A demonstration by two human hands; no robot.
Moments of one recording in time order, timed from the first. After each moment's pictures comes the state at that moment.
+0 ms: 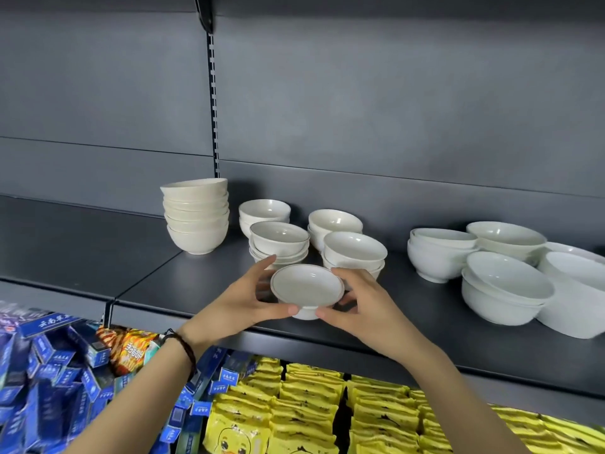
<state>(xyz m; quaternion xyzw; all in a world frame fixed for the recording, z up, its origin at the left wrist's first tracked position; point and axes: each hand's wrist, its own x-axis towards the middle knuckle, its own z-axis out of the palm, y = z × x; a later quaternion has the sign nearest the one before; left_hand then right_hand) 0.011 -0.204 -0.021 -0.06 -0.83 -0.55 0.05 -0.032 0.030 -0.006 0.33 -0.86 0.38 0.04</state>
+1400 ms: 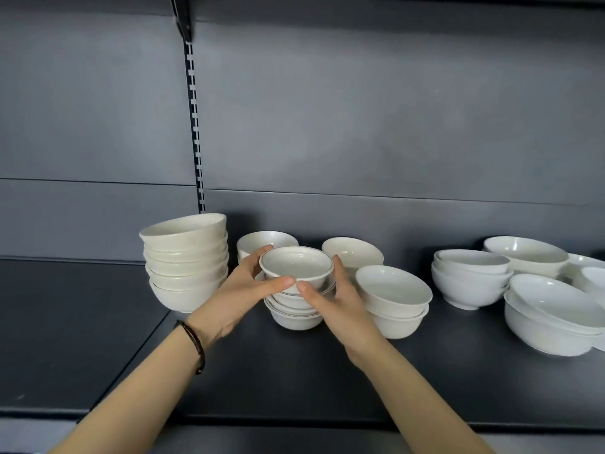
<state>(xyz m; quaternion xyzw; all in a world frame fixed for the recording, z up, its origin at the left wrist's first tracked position) -0.107 -0.289 0.010 -0.13 -0.73 -0.66 0.05 -0.088 -0.104 0.007 0.19 -0.73 0.66 0.03</state>
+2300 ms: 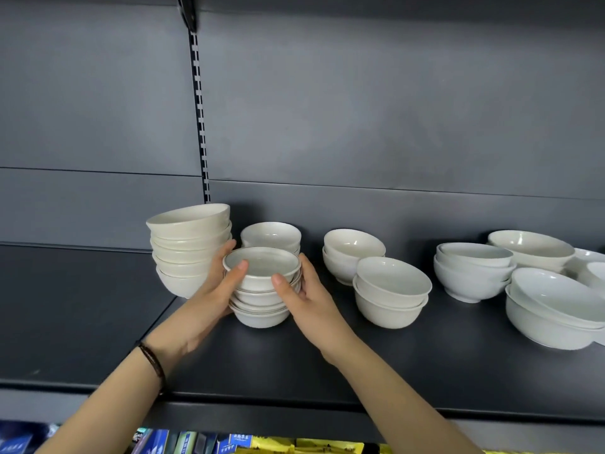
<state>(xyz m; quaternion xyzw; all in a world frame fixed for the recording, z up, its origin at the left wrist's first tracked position) -0.067 -0.310 -0.005 -0.09 -0.70 -0.70 0.10 -0.085 -0.135 -0.009 0.25 -0.73 0.64 0.00</state>
